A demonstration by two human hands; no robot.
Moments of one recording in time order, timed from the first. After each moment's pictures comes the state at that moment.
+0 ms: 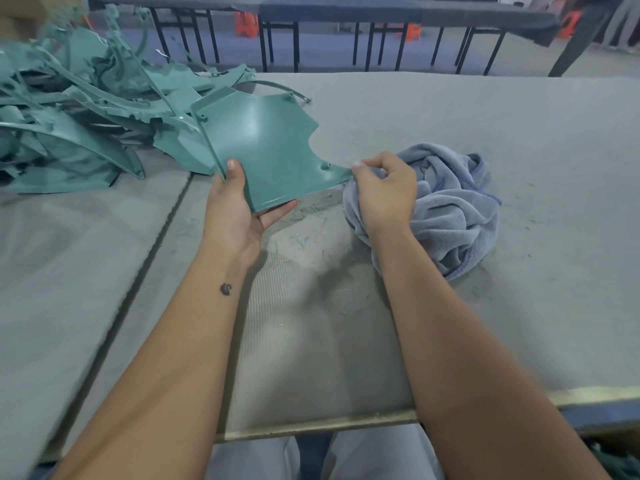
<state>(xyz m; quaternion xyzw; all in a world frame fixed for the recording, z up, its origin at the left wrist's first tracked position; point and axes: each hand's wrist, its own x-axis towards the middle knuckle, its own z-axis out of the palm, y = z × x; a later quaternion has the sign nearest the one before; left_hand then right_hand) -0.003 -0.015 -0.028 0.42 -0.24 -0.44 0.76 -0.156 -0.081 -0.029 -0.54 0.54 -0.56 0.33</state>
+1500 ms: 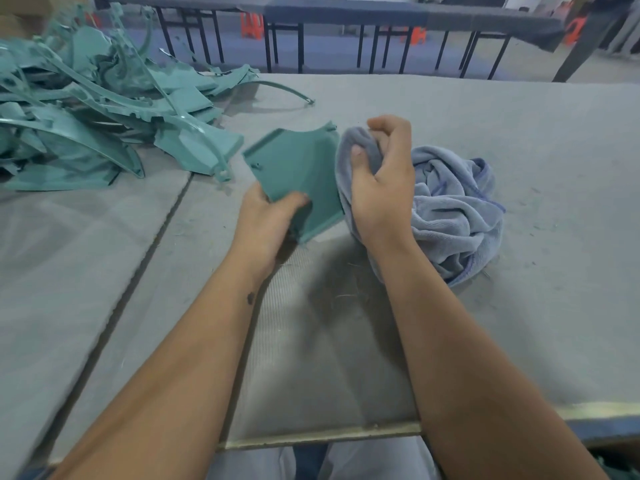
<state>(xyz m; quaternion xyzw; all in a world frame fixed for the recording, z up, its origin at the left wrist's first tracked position) -0.030 -0.018 -0.037 0.50 -0.38 -0.37 0.69 -0.152 -0.063 -0.016 -0.64 0.37 -0.63 0.23</state>
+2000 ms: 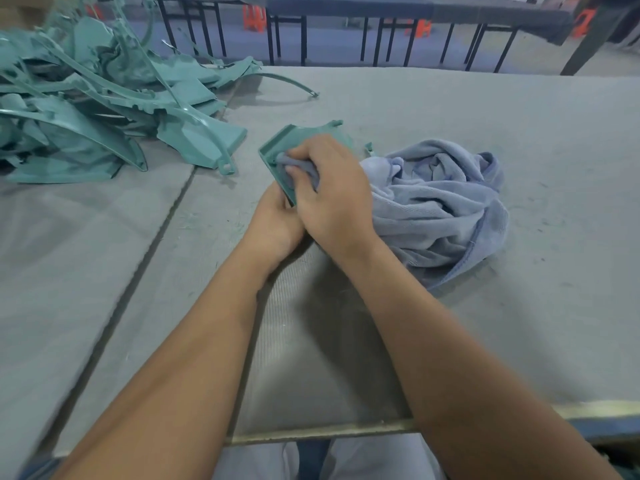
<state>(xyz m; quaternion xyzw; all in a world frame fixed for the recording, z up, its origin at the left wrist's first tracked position) -0.033 -0.014 -0.041 0.52 -0.50 -0.33 0.61 -0.112 -0.039 -0.022 -0.77 0.33 -0.53 0.12</state>
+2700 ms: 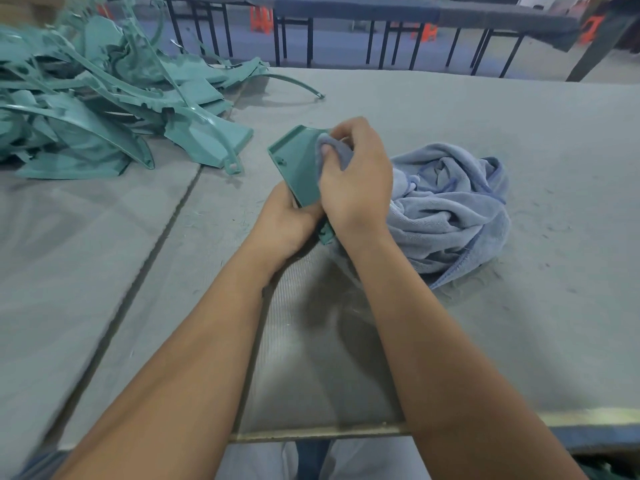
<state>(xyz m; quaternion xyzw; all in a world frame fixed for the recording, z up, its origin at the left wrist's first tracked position) -0.029 -0.017 -0.043 0.51 -0.53 -0.35 0.58 -0.112 -0.054 -0.013 -0.66 0.43 -0.58 0.21</state>
